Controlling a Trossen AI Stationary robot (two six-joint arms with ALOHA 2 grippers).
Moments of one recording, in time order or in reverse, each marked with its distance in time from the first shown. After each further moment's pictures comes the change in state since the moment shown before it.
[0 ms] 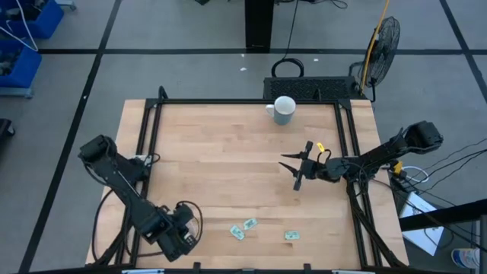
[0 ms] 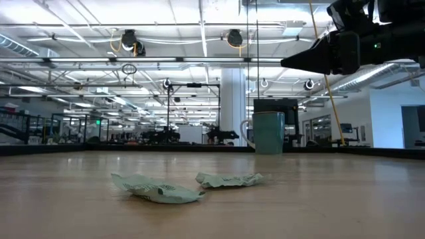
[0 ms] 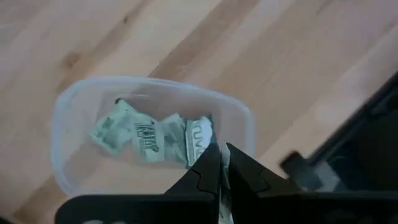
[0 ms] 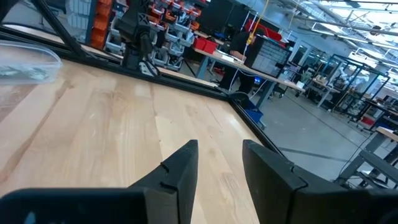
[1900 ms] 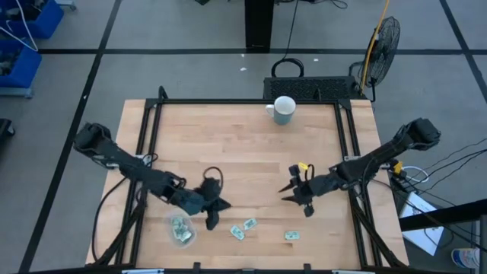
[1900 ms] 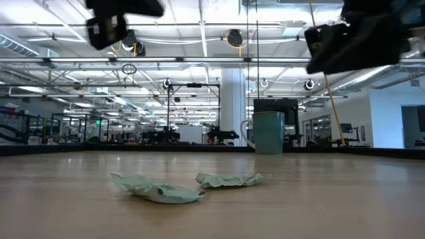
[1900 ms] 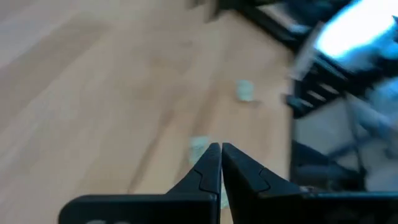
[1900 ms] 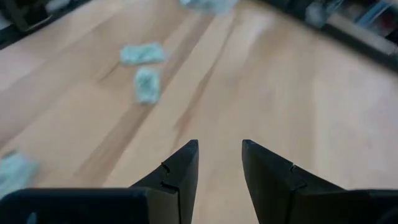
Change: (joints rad) left arm 0.326 -0.193 -0.297 0.879 -0.234 0.808; right arm 0.160 0.001 0.309 -0.812 -0.373 0.123
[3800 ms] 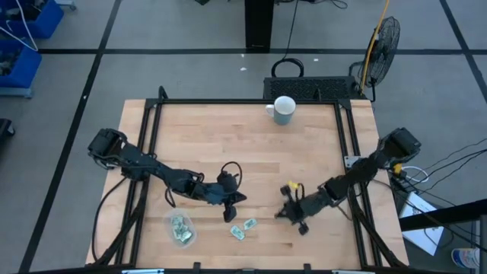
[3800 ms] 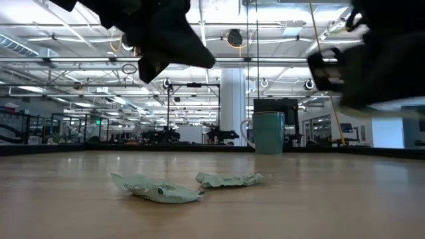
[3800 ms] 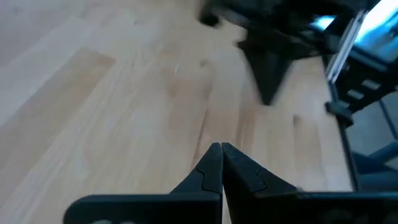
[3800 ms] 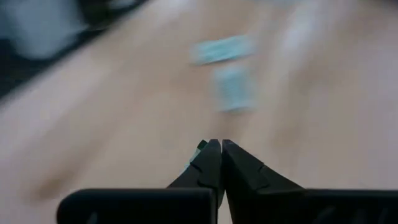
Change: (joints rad) left arm 0.147 0.199 -0.001 0.248 0.067 0.248; right arm 0.133 0.363 0.013 0.330 -0.044 0.152
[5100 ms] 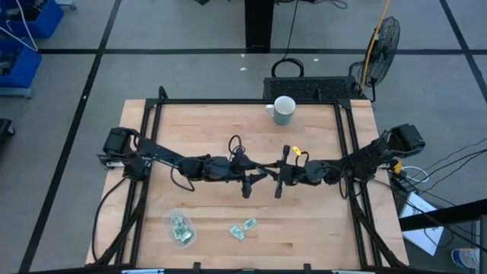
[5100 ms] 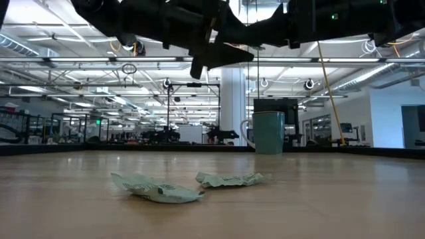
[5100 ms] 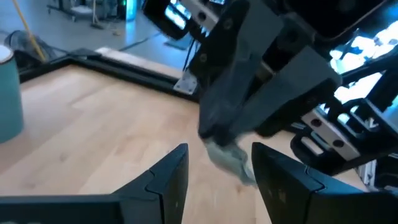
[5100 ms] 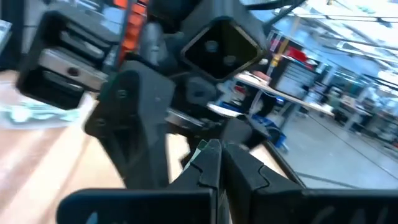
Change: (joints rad) left arm 0.219 0.118 0.000 0.523 0.035 0.298; right arm -0.303 -0.090 0.002 0.477 0.286 -0.309
